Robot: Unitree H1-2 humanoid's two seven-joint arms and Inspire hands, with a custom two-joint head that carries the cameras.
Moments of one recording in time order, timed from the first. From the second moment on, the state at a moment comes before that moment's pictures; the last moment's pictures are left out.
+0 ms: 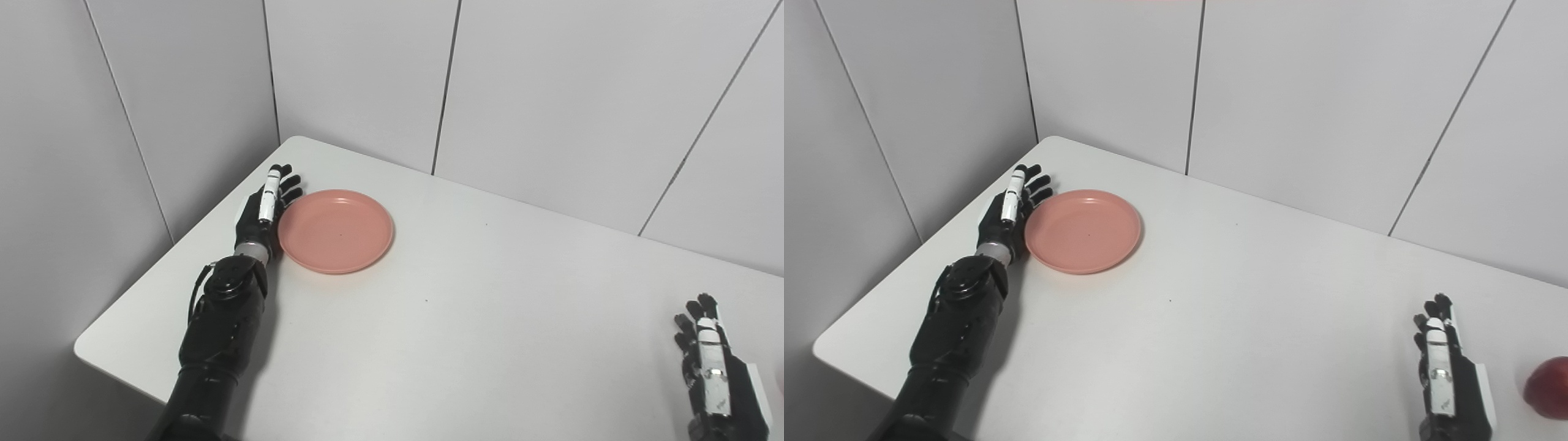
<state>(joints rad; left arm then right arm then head) -0.37 0.27 0.32 0.31 -0.30 0.22 0.07 -0.14 -0.11 -0.04 -0.11 0.08 0.20 0.08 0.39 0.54</state>
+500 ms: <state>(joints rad) -0.39 0.25 0.29 0.33 -0.30 0.22 0.06 -0.14 -0.10 -0.04 -0.10 0.07 0.20 0.08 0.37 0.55</state>
